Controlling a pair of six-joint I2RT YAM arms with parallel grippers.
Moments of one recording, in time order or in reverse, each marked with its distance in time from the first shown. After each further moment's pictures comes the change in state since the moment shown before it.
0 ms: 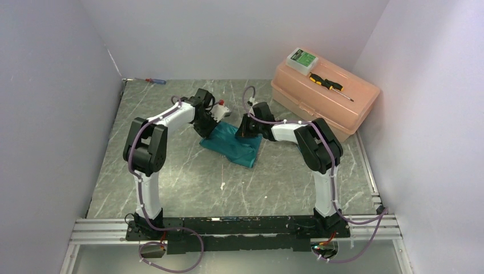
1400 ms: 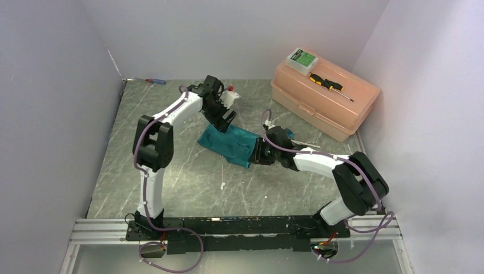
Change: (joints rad) left arm -0.031 0.077 0.264 -0.092 0.080 -0.071; right arm 0.102 -0.594 -0.529 -0.132 0.149 0.091
